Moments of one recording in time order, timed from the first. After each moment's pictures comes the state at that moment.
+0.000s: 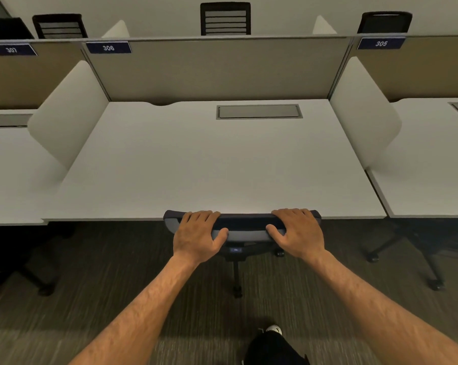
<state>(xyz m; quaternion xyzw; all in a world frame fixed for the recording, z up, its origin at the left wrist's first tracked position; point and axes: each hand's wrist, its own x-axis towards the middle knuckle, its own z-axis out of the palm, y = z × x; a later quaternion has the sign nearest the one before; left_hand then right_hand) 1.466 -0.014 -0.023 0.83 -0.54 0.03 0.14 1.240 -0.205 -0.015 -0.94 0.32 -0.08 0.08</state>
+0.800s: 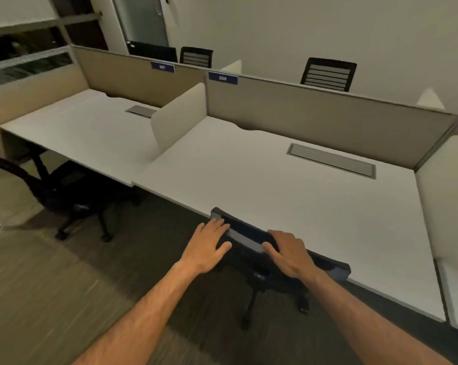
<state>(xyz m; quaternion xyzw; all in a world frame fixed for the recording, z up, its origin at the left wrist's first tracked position) 1.431 0.065 0.002 0.91 -0.38 -0.05 0.18 1.297 -0.185 0.010 -0.96 0.14 0.07 0.23</state>
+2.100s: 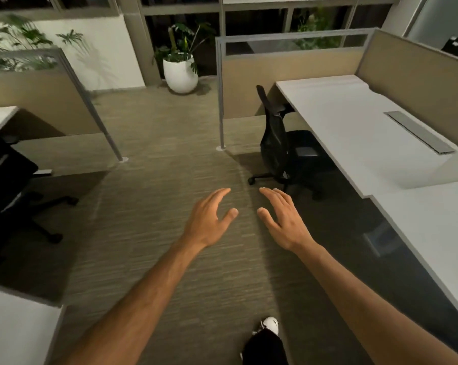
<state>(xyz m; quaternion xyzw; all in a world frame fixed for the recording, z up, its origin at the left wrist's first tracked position) 1.408 0.688 0.079 0.93 0.12 0.13 0.33 1.513 0.476 0.079 -0.85 -0.38 0.06 0.36</state>
